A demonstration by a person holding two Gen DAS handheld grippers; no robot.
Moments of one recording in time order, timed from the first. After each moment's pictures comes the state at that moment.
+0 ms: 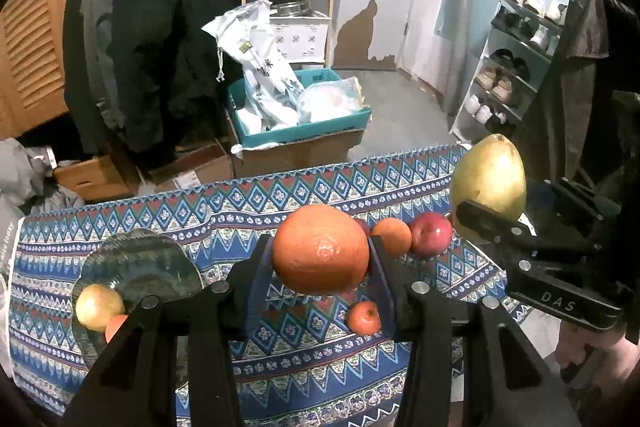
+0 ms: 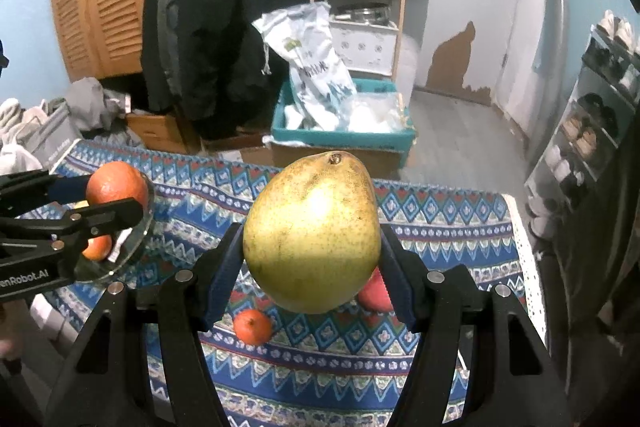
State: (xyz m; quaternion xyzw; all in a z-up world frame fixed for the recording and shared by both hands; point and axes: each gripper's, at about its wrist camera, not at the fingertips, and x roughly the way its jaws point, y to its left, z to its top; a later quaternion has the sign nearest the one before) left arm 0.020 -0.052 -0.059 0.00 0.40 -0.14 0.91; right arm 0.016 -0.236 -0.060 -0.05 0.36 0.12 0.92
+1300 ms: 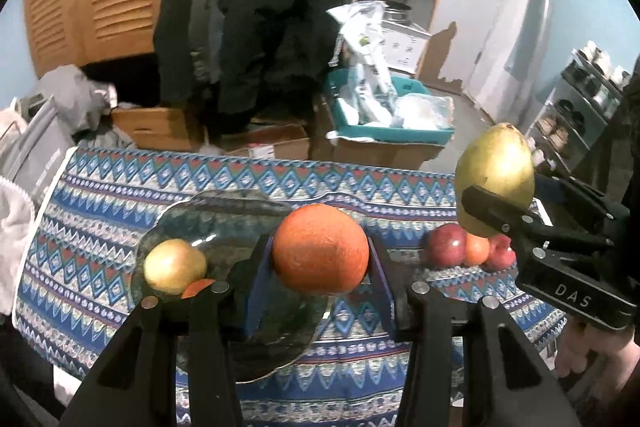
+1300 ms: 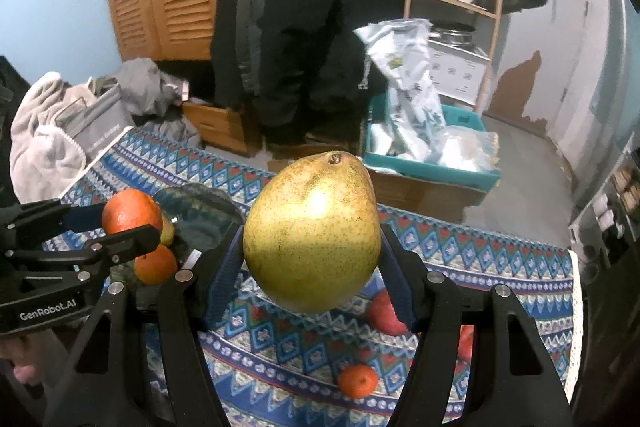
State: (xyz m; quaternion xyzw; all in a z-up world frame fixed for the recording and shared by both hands) left arm 0.014 0.084 -0.081 -0.08 0.41 -0.03 0.91; right arm 0.048 -0.098 -0.055 -0.09 0.37 0.22 0.90
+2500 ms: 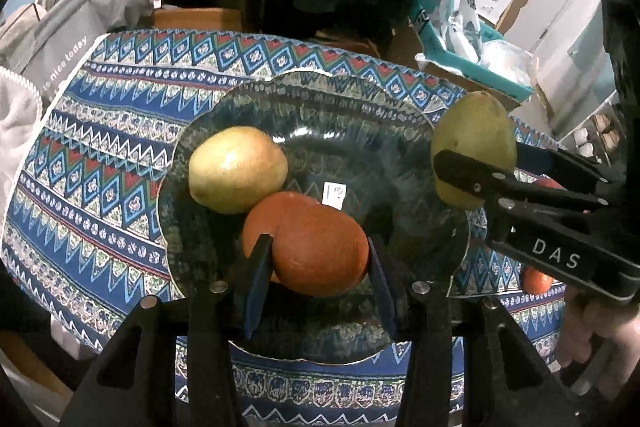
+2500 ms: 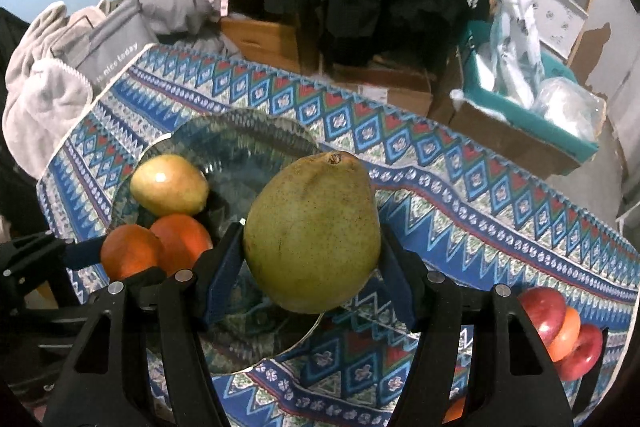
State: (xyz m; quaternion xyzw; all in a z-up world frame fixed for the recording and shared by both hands) left arm 0.020 0.156 -0.188 -0.13 0.53 0.04 0.84; right arm 0.096 0.015 -0.167 -0.11 0.49 0.28 0.82
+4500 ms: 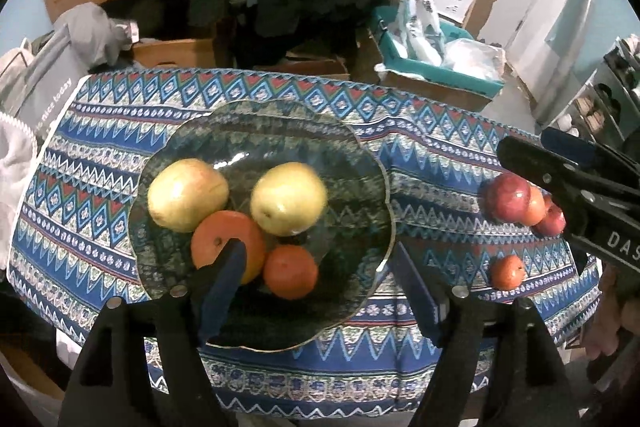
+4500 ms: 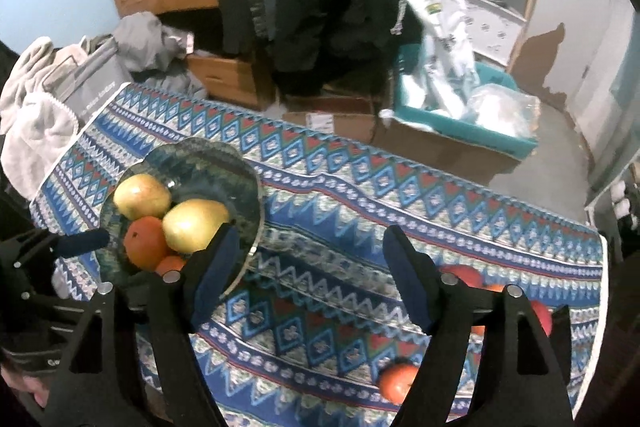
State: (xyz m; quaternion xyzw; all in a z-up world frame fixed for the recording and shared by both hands) left arm 0.017 0.103 -0.151 -0.09 0.50 0.01 0.86; right arm 0.072 -0.066 -0.106 -0.10 0.43 0.21 0.87
